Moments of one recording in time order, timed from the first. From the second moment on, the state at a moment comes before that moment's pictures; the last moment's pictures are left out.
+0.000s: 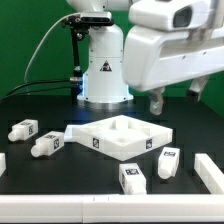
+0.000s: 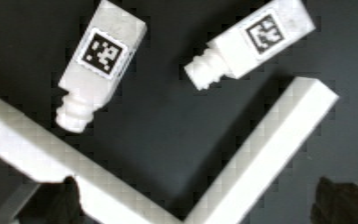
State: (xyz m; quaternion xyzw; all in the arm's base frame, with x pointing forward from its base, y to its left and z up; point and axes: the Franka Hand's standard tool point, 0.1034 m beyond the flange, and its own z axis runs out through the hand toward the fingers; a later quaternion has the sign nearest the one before) arm 0.593 0.070 0.126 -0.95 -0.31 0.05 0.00
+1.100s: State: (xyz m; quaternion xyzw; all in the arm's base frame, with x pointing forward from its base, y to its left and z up) arm 0.593 0.014 0.029 -0.95 -0.30 0.01 0.00
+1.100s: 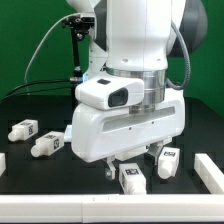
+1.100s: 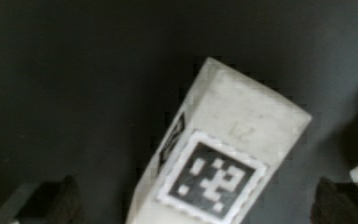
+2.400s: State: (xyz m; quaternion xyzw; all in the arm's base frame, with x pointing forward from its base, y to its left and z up) arm 0.543 -0.099 0.024 -0.90 -0.44 0.01 -0.01
